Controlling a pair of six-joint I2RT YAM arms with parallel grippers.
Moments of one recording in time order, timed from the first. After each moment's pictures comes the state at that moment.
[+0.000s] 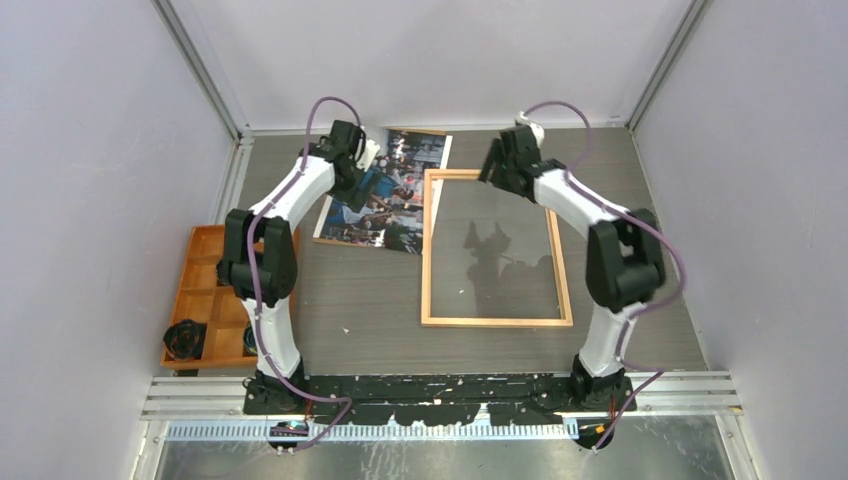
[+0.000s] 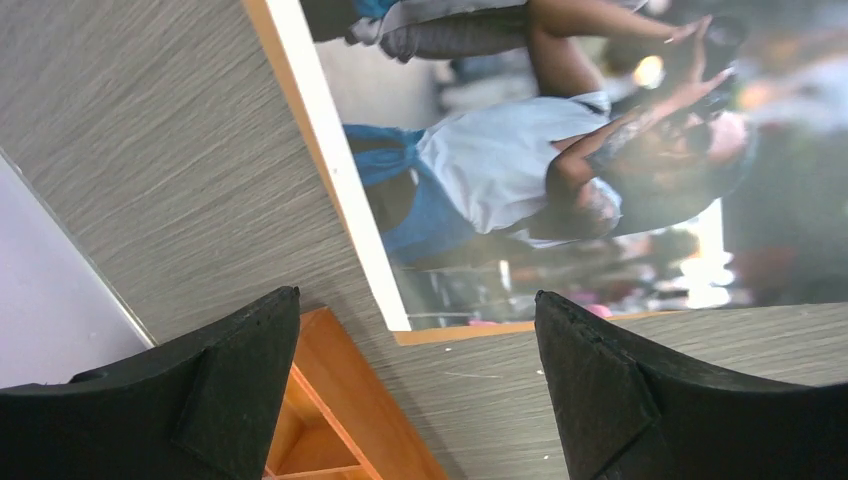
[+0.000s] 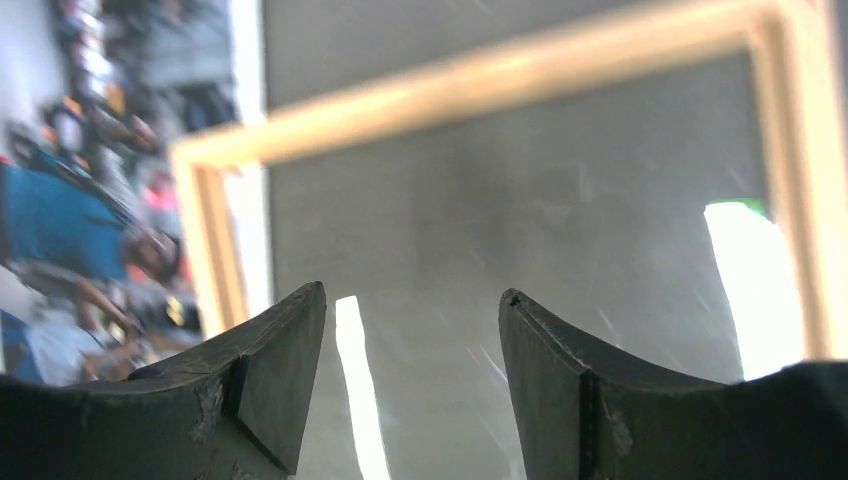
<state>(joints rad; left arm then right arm) -0.31 1.96 1.65 -0.77 -0.17 0.30 0.32 1.76 1.30 -0.30 0.19 0.60</state>
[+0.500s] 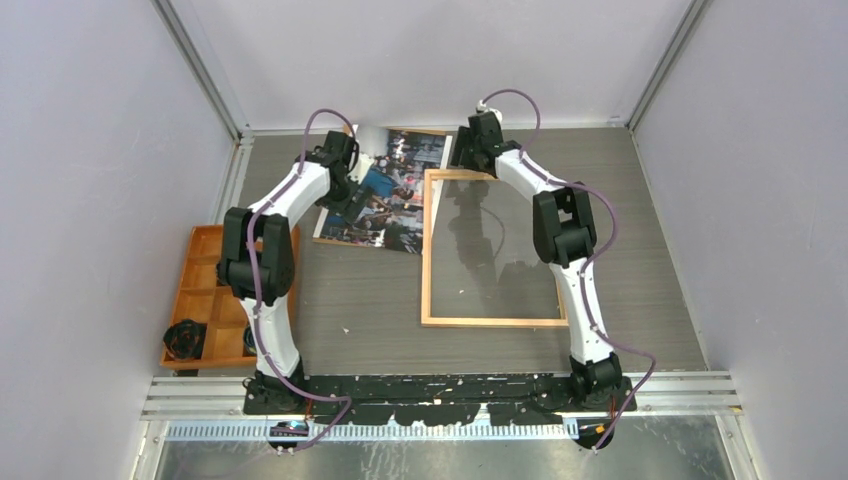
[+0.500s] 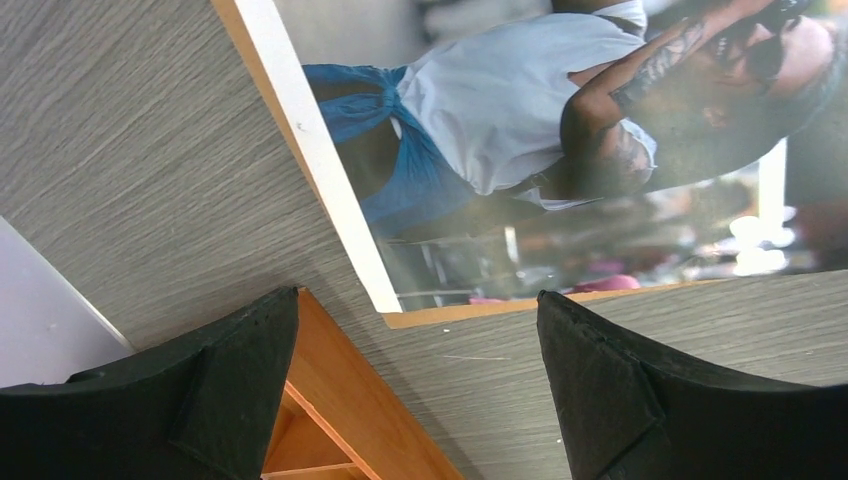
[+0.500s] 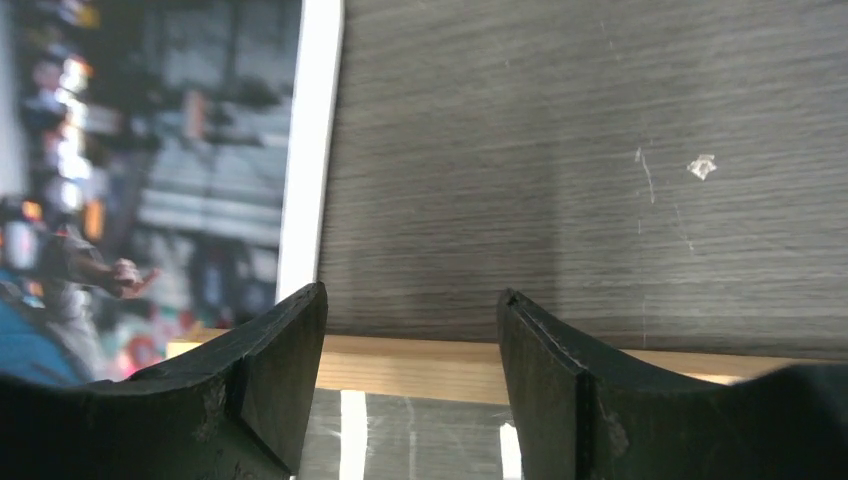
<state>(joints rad) -0.24 1.96 1.57 -0.77 -0.15 0.34 0.34 2.45 2.08 -0.30 0.11 0.46</state>
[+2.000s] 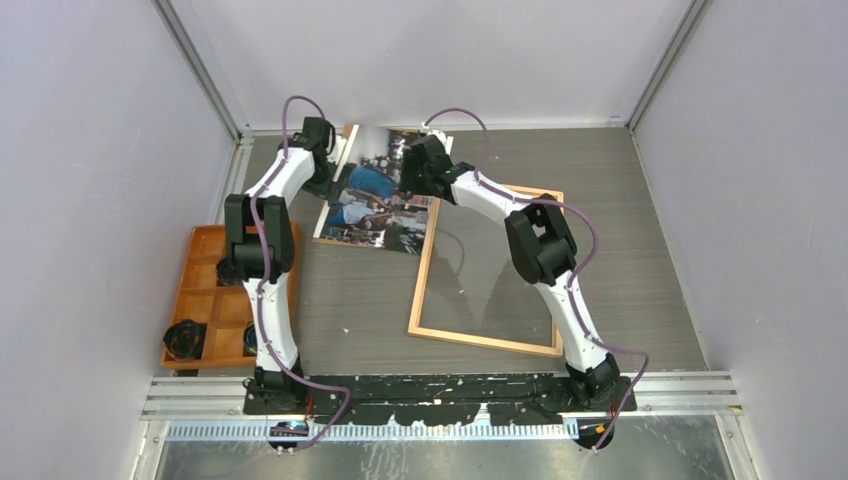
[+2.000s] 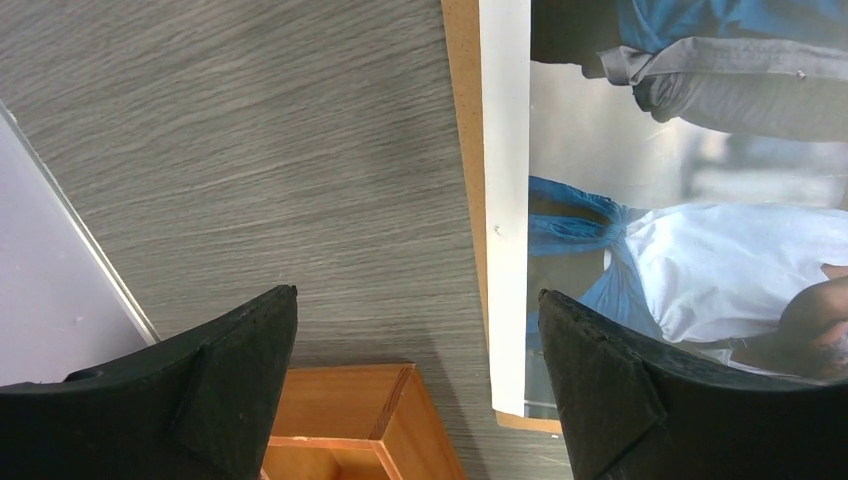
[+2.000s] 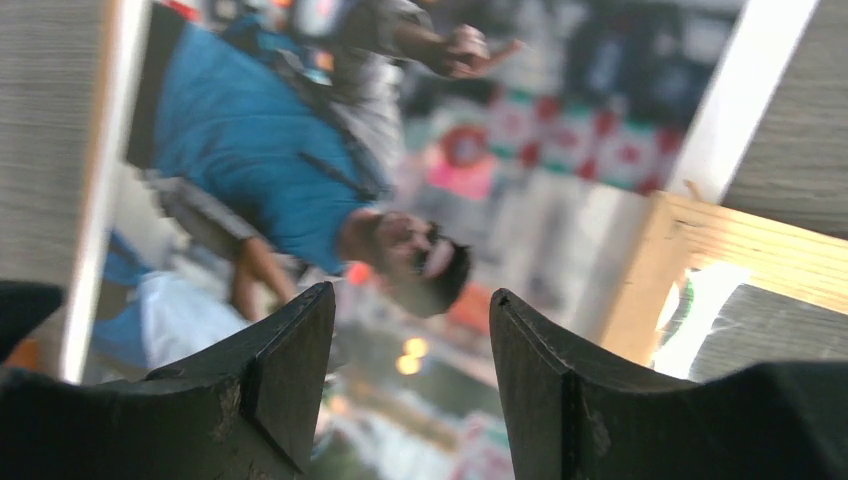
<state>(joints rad) -0.10 2.15 1.80 -0.75 -0.20 0.29 0.62 2.36 1.96 -0.24 0.11 0.56</state>
